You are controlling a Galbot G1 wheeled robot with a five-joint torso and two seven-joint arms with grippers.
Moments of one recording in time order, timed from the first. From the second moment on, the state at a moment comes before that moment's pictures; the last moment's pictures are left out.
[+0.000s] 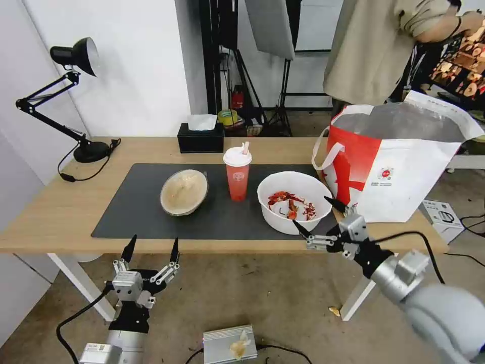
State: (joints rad) left arm 1.84 -1.37 -0.53 -2.25 -0.14 -0.30 -0.04; right arm -1.41 0.70 0.55 2.27 0.54 -0.19 -0.15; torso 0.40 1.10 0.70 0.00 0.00
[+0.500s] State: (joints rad) left arm 1.84 -1.39 -0.54 -2.23 -0.13 -0.32 -0.02; right arm -1.01 0.59 0.26 2.15 0.74 -0.31 -0.17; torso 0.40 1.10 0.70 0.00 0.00
